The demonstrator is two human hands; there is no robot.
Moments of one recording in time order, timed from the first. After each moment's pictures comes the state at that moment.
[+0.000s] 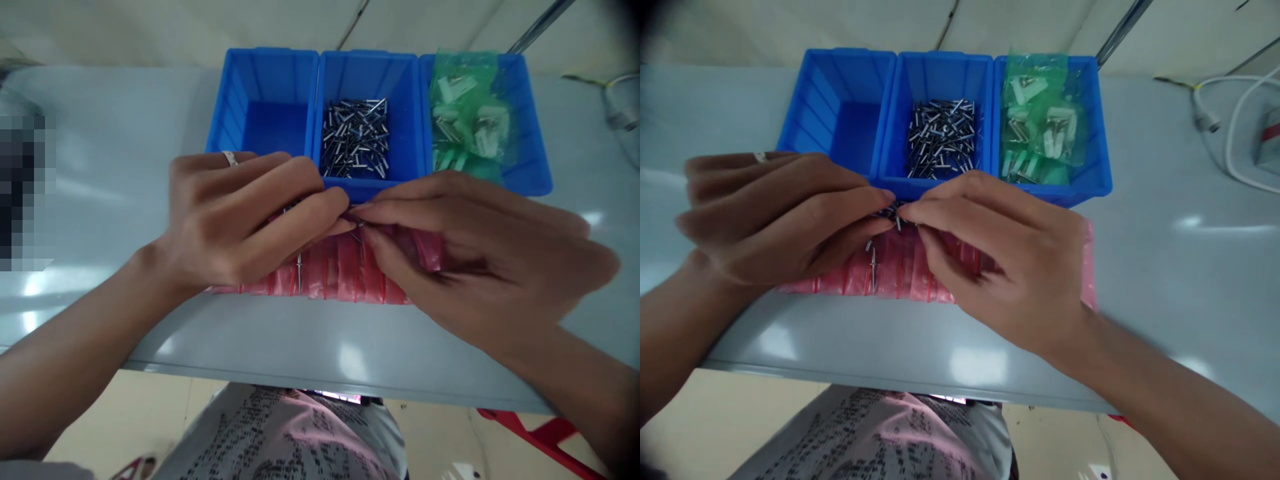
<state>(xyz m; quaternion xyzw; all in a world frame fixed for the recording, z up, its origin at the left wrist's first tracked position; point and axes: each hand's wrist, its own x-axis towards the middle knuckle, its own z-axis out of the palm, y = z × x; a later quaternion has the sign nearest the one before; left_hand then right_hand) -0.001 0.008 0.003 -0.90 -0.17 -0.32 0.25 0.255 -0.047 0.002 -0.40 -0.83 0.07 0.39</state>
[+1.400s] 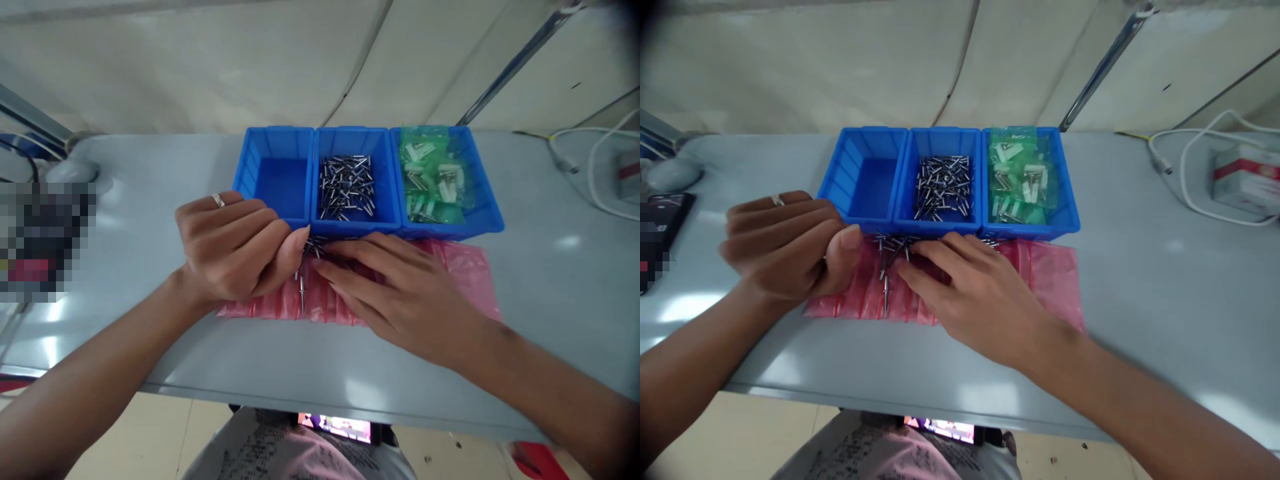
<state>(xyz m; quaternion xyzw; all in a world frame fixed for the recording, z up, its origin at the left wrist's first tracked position) -0.006 0.010 0.009 -0.87 -0.23 -0.37 0.23 0.255 -0.039 -0.009 -0.28 -0.92 -0.02 0.26</state>
